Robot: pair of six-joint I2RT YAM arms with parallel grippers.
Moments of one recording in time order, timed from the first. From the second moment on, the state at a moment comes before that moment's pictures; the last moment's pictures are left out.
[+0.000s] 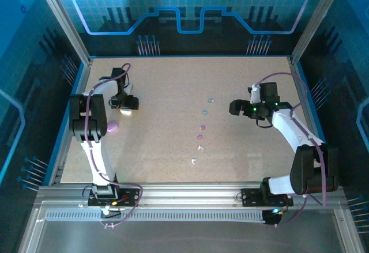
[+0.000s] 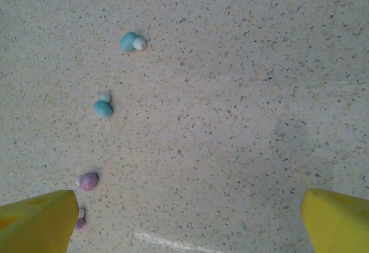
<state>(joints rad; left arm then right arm) 0.08 2.05 1.44 -0.76 0.00 0.04 0.05 1.38 0.91 -0.50 -0.32 0.23</state>
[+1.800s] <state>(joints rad) -0.55 1.80 1.18 -0.68 0.04 -0.46 0.33 1.38 0.85 -0.37 -0.44 0.14</state>
